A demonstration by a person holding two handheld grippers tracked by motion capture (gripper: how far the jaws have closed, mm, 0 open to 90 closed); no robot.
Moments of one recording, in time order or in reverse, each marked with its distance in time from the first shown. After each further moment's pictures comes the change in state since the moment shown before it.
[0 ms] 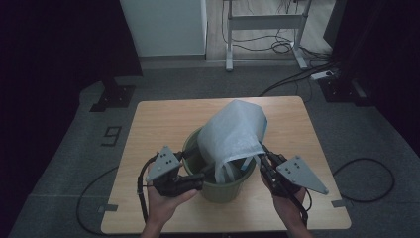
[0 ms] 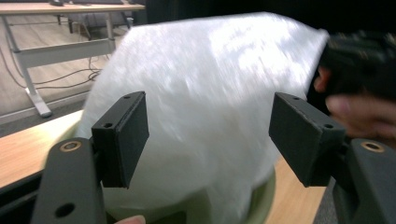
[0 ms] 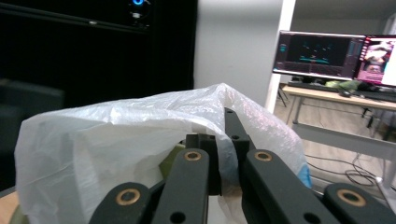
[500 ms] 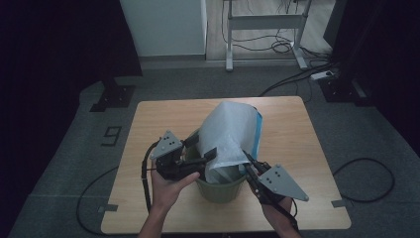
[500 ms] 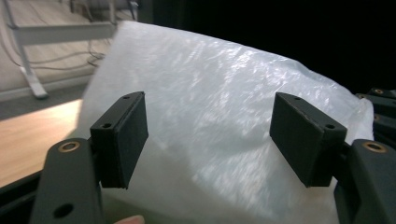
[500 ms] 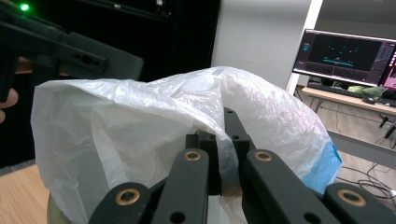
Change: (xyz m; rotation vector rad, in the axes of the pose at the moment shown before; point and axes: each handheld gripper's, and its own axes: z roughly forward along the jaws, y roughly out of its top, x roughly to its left) left arm 0.014 0.008 0.027 0.058 -0.010 -0.081; right arm 0.028 -0.015 0.006 0.032 0.062 -0.072
